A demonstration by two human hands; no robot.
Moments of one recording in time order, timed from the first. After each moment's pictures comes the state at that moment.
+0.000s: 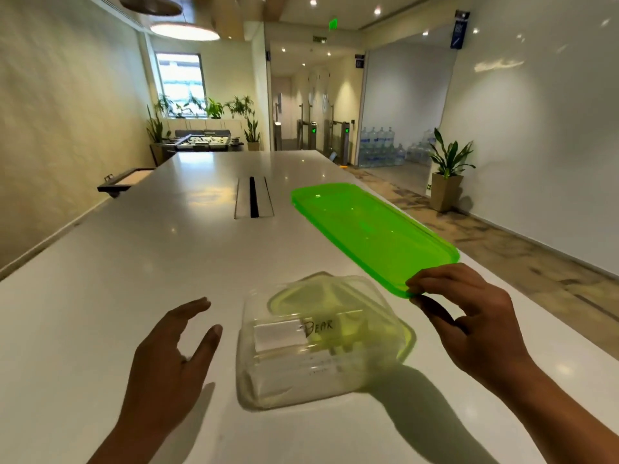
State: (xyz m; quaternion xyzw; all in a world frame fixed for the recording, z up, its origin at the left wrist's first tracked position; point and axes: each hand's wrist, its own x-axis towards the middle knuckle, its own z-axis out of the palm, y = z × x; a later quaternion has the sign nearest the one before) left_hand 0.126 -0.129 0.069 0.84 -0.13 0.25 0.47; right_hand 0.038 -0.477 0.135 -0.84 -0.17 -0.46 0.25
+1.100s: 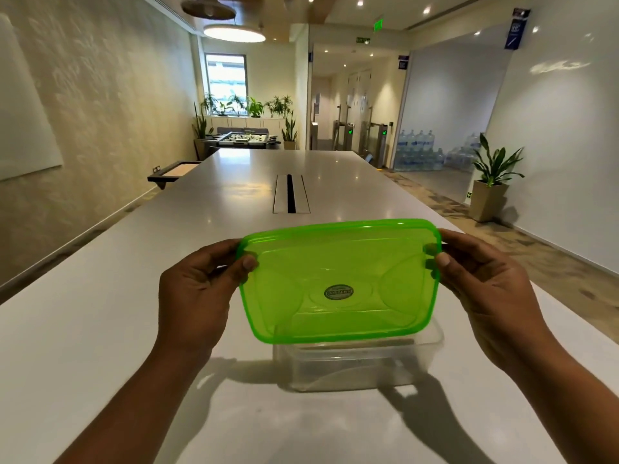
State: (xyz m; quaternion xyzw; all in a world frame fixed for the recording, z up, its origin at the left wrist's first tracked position) left_hand 0.129 -0.127 0.133 0.61 -0.17 0.24 0.74; right_hand 0.065 -0.436 0.158 -0.64 -0.09 -0.27 0.71
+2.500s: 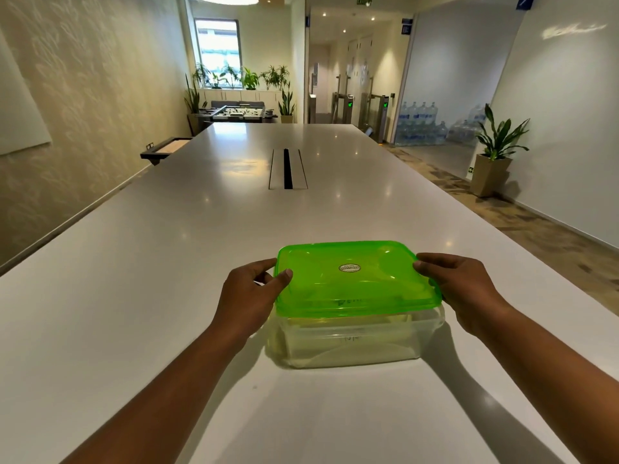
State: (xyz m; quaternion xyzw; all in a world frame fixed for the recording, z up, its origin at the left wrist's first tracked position) left_hand 0.170 -0.170 0.069 0.81 -0.06 0.11 0.57; right_hand 0.126 -0.472 0.094 -0.70 0.19 -0.17 0.67
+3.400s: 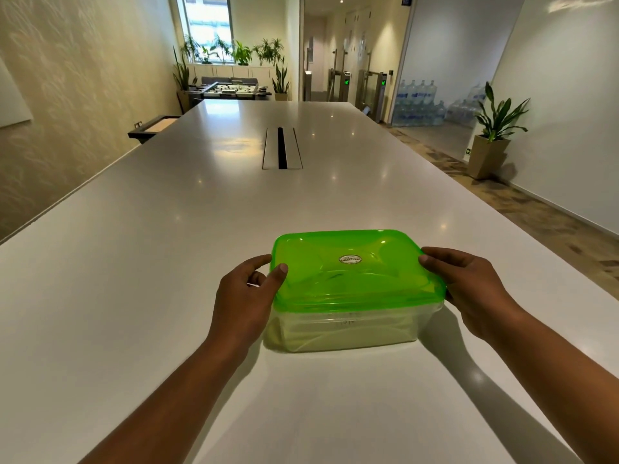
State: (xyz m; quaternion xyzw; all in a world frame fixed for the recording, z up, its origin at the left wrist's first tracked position) left_hand 0.146 -0.177 0.048 0.76 -0.01 0.11 0.64; right_hand 0.110 -0.478 0.075 -0.68 0.18 -0.15 0.70
